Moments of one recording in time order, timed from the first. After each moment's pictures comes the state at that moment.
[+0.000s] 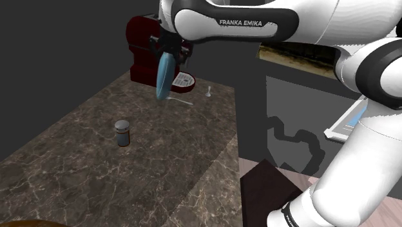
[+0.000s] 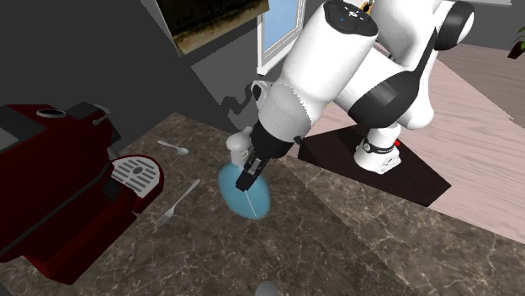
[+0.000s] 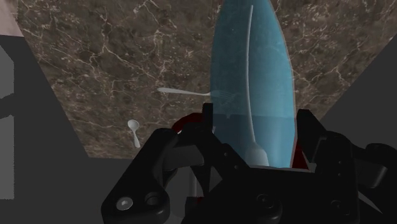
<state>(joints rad) -0.10 0.23 0.56 -1.53 -0.46 1.96 1.28</state>
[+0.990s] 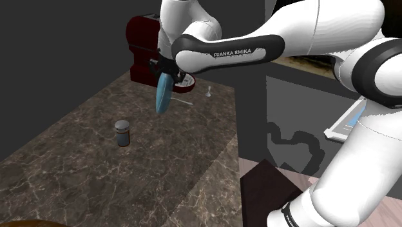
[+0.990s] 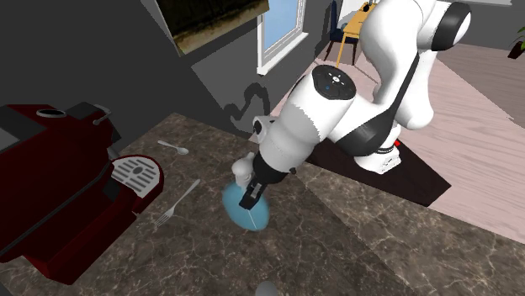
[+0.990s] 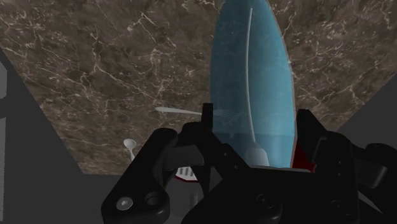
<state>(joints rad) -0.12 0.24 0.55 -1.71 -0.50 2.14 1.36</state>
